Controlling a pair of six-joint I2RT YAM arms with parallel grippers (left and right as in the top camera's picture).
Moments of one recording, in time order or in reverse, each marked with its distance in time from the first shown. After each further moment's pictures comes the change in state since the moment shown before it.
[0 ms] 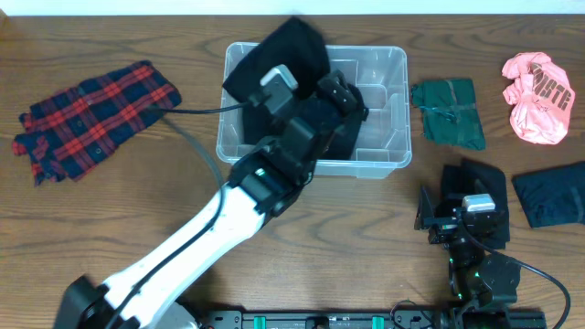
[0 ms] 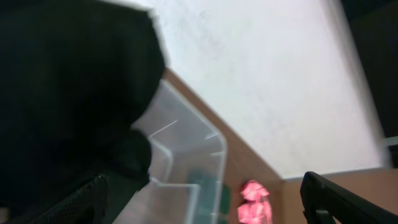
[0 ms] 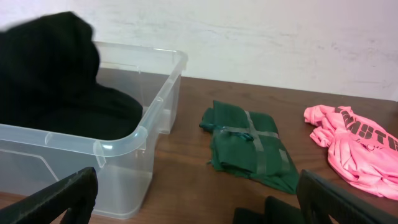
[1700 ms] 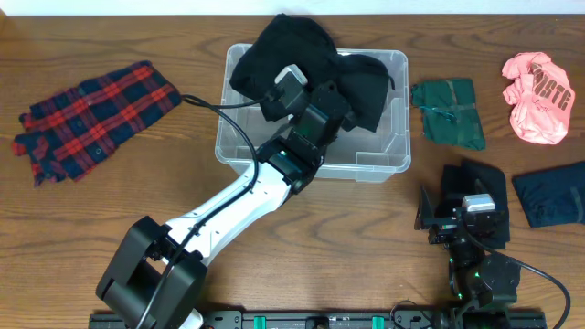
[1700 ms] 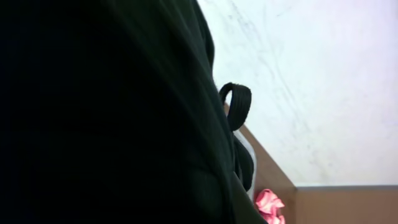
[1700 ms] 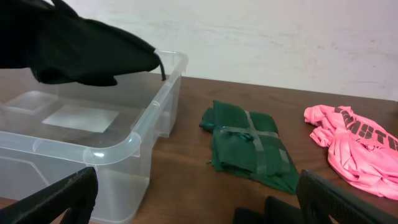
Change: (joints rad) left arm 0.044 0.262 -0.003 0.231 0.053 -0.066; right arm 0.000 0.000 0.000 0.000 0.000 0.000
